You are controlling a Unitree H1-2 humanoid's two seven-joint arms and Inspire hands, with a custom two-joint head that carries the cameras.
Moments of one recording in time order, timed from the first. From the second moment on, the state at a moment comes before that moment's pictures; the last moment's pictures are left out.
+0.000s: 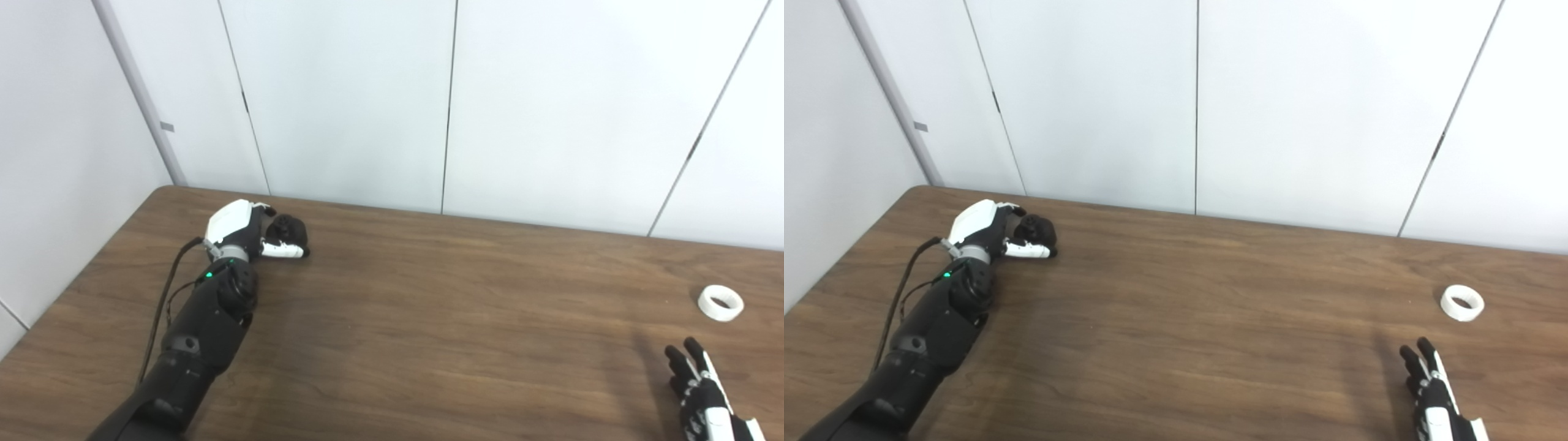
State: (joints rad) left arm -0.59 0.44 -0.12 0.55 0.58 0.39 0.04; right arm 0.20 -0.10 -0.12 -0.21 0.05 -0.06 0.14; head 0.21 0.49
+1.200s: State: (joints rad) left arm -0.59 0.45 -0.15 0.55 0.57 0.42 0.07; right arm 0.20 -0.11 -0.12 -0.21 0.06 -0.06 0.14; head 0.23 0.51
